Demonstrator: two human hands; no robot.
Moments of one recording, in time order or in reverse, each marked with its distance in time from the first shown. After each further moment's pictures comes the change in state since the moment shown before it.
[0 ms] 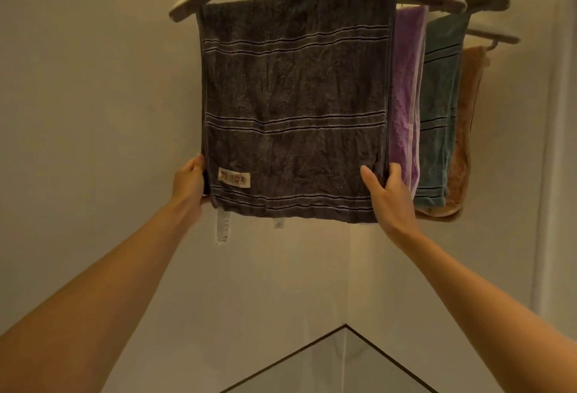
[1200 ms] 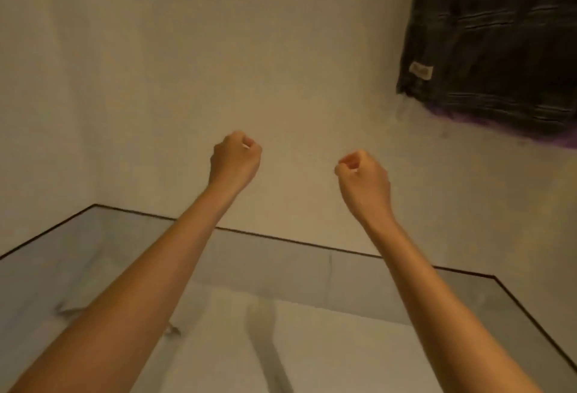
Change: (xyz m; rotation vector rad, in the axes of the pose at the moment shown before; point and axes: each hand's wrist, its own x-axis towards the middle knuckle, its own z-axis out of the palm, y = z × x) left_hand -0.246 0.051 -0.121 0.856 0.451 -0.057; right_hand -0.195 -0.080 0.050 0.096 -0.568 -0.077
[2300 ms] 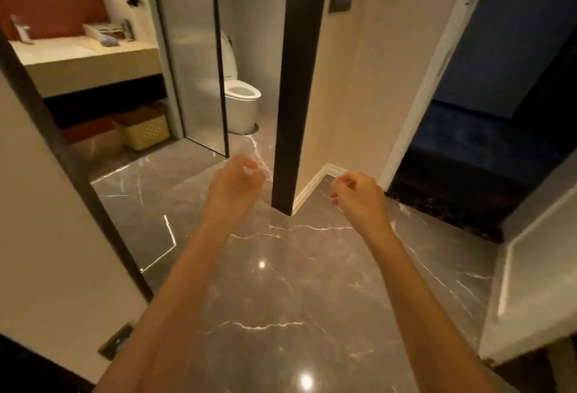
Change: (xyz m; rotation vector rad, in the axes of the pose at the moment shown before) left_hand -0.681 -0.147 -0.757 0.625 1.650 -0.969; right_hand -0.811 -0.616 0.212 0.758 -1.818 -0.914
